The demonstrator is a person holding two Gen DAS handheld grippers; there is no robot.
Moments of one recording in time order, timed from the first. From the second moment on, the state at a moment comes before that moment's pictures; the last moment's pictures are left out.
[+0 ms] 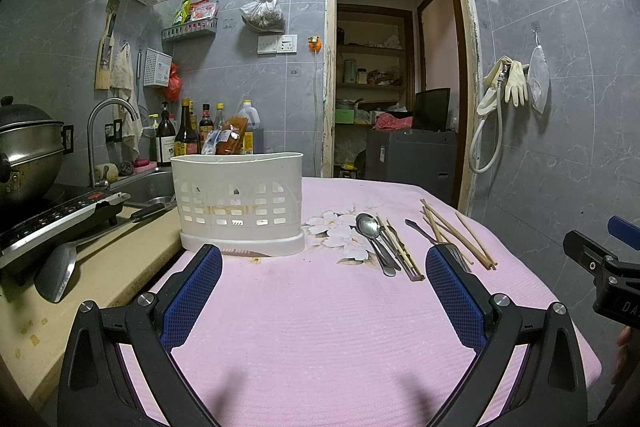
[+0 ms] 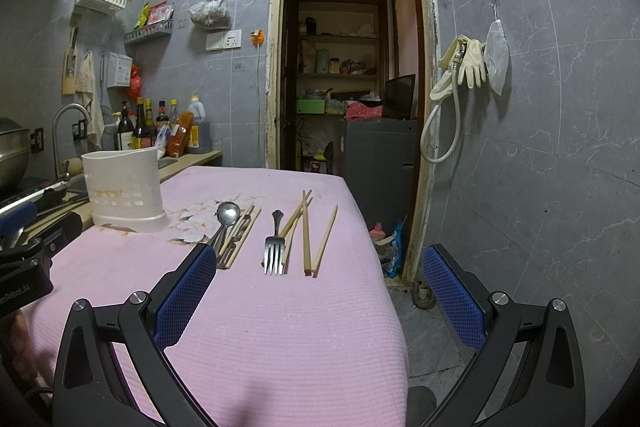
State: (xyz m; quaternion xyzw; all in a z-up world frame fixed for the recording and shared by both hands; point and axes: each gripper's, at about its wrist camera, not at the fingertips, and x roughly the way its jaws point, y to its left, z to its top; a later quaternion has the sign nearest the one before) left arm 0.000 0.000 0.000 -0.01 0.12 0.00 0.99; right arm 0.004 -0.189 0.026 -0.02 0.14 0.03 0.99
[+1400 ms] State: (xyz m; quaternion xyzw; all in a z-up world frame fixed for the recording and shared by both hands) left arm 0.193 -0.019 0.012 0.01 0.29 -0.12 0.95; right arm 0.192 -0.226 0.037 -0.02 0.29 0.11 0.95
